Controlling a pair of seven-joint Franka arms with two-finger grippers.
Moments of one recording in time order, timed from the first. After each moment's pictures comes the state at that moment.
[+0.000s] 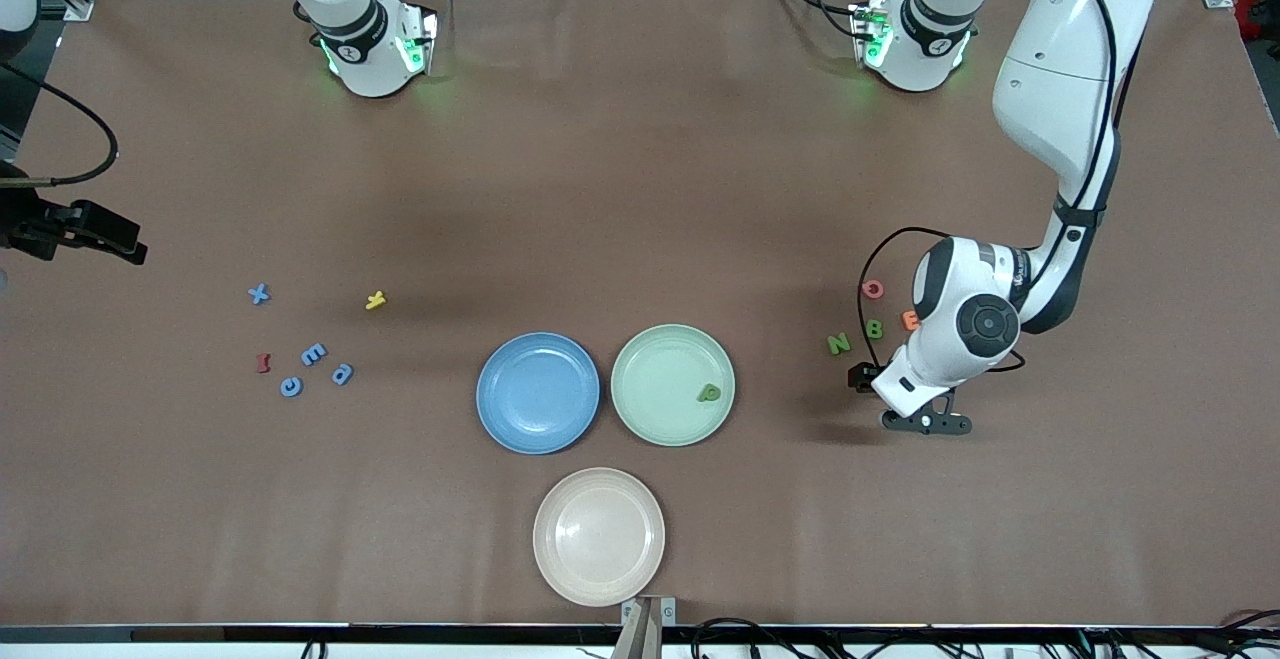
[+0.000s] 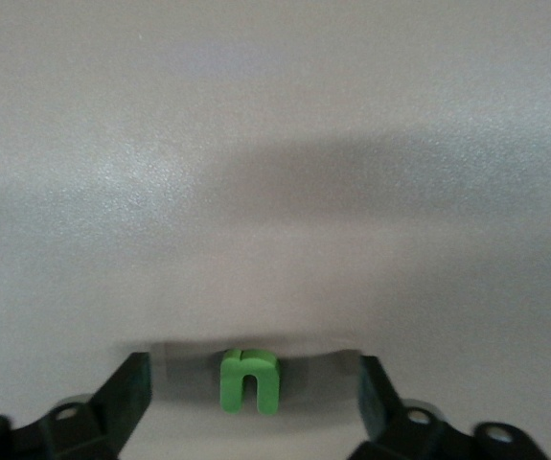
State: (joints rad) left arm -0.18 0.70 -0.04 -1.75 0.05 2.47 -0.16; right arm 0.08 0.14 -0.13 -1.43 -0.02 1.56 0.00
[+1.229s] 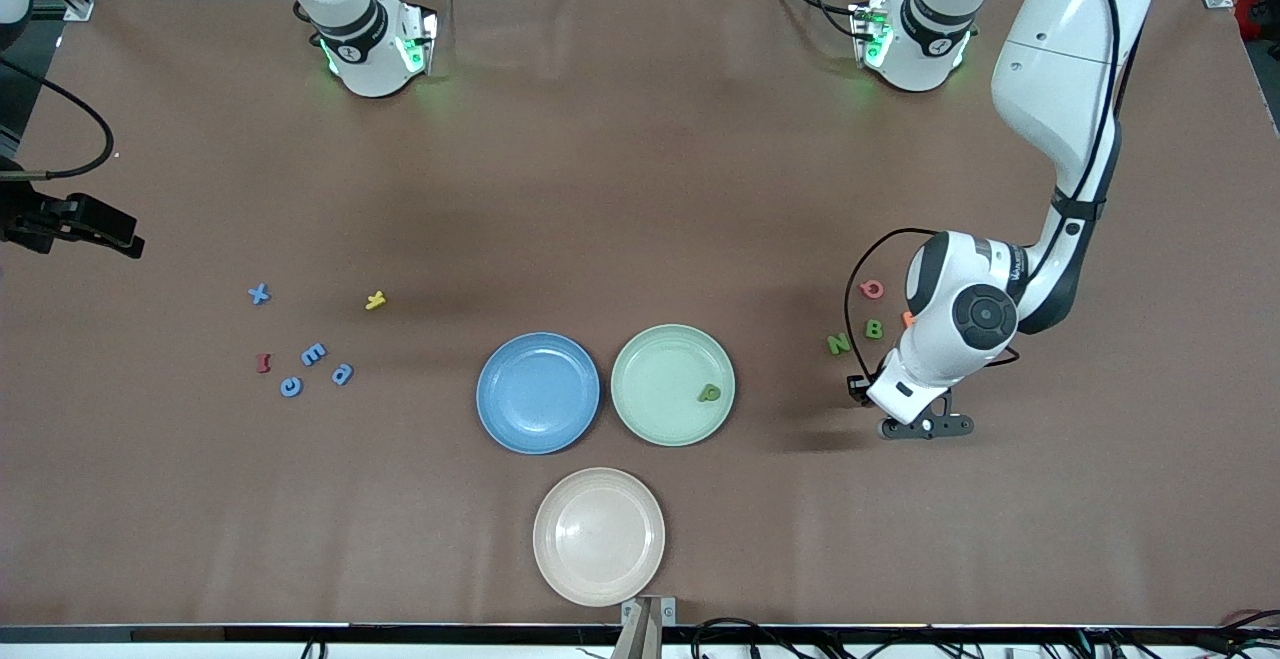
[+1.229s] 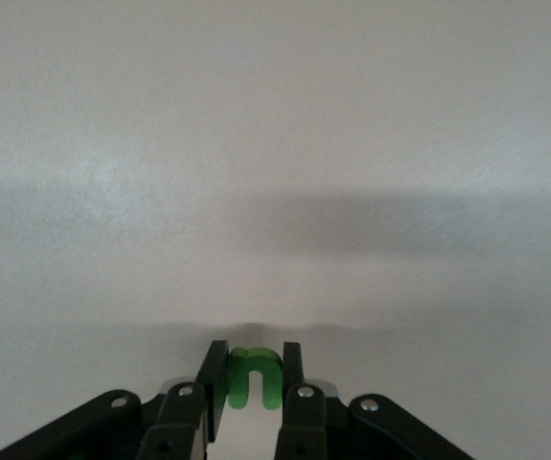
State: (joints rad) left arm -0.19 0.67 -0.08 -1.72 0.05 2.48 -0.32; right arm 0.08 0.13 -0.13 -1.42 -0.02 1.53 0.00
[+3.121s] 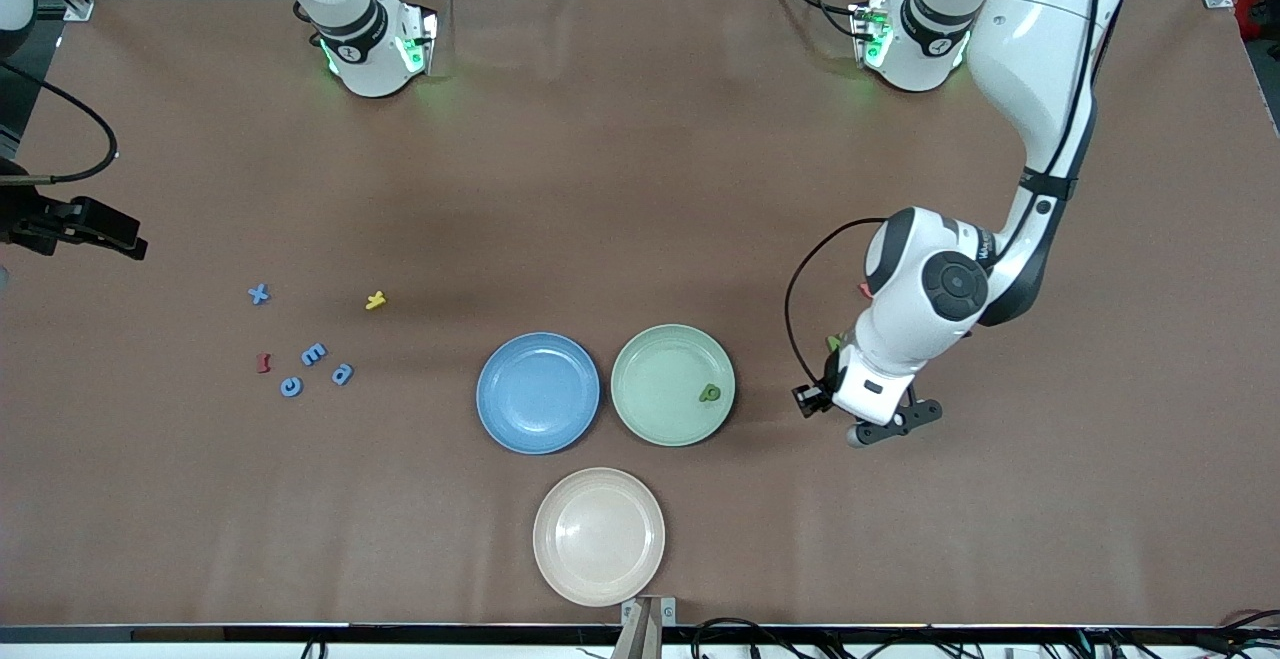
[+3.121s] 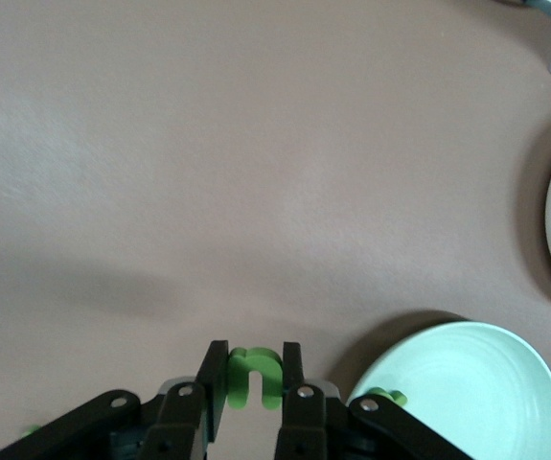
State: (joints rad) left arm -0.25 0.63 -0.15 -1.62 -0.04 2.48 -0.67; right arm 0.08 0.14 -0.13 -1.43 -0.02 1.53 0.00
